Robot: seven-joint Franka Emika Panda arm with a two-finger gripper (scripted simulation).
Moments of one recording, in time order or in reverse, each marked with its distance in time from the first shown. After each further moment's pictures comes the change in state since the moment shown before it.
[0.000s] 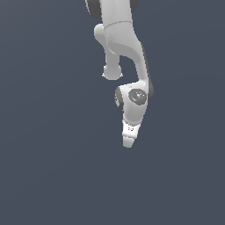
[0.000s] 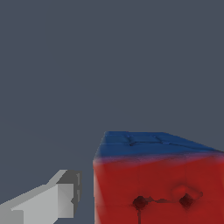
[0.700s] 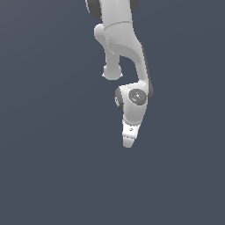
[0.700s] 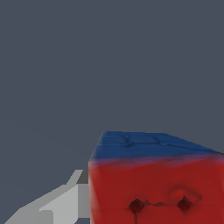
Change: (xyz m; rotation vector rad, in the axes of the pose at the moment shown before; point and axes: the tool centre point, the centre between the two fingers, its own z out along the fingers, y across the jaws) arm 0.000 0.001 0.001 -0.002 0.000 0.000
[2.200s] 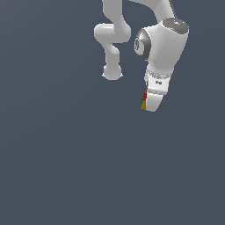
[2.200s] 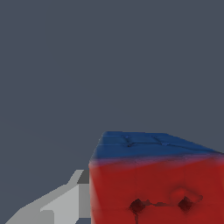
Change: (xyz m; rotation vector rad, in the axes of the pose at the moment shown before) arm 0.056 -0.078 -0.196 0.000 -0.001 -0.003
